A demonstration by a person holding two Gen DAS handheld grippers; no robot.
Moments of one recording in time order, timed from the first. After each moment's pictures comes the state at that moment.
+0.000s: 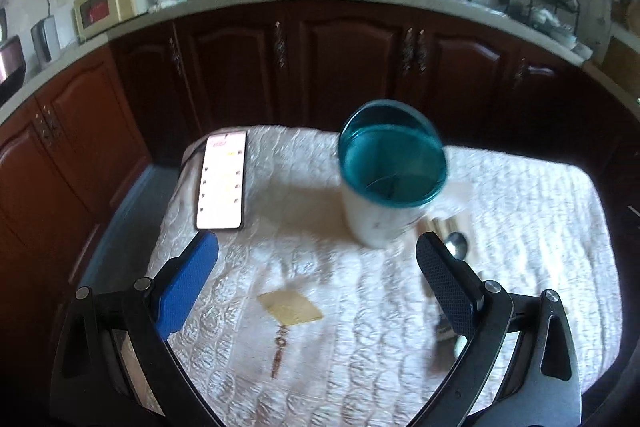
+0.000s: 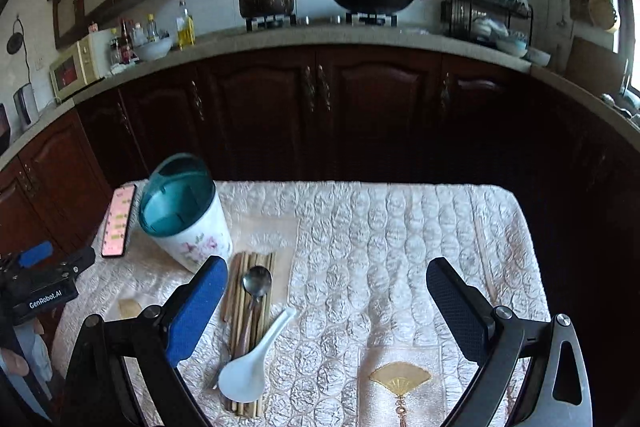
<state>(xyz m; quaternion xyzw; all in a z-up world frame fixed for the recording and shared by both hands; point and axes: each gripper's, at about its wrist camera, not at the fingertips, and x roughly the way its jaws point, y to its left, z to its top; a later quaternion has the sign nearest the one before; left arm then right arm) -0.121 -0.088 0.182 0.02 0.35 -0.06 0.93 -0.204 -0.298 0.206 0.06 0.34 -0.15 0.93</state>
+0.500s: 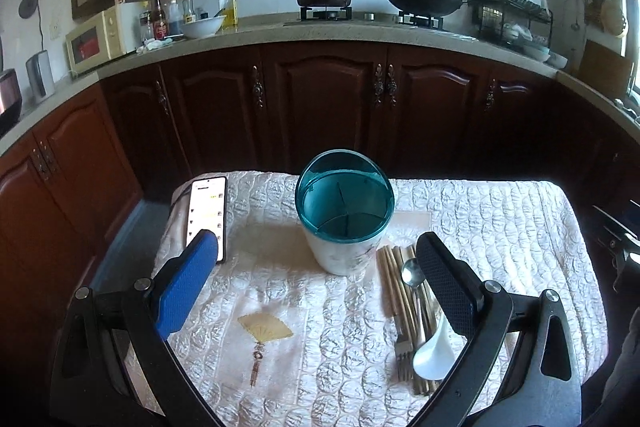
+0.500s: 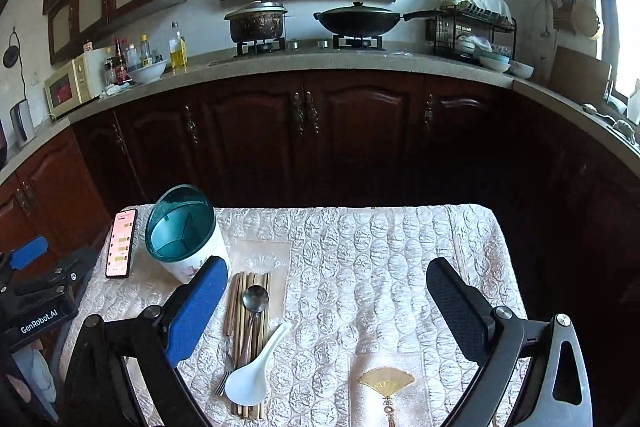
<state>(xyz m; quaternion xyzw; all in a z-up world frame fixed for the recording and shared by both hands) -0.148 -0.119 0.217 0.04 0.30 -0.08 0.95 -0.221 -0.293 0.236 0.06 0.32 -0.17 0.93</state>
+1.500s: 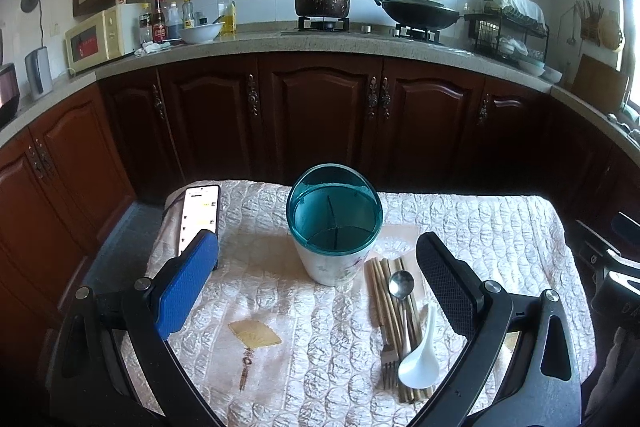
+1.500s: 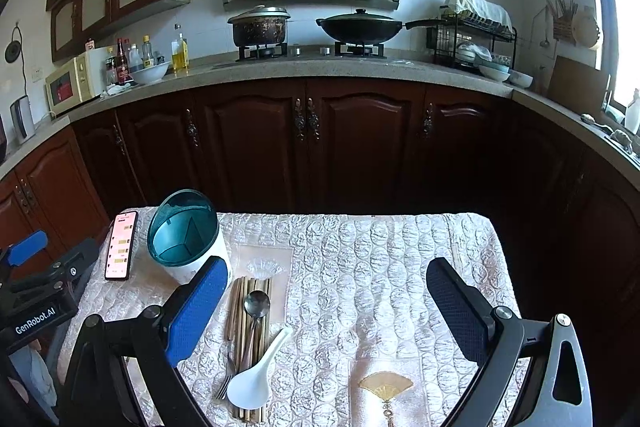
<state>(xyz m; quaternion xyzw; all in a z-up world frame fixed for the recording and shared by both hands) -0.150 -0.118 0.229 0.01 0.29 -0.09 0.95 -0.219 -0.283 0.241 0.04 0.31 -0.18 0.93</state>
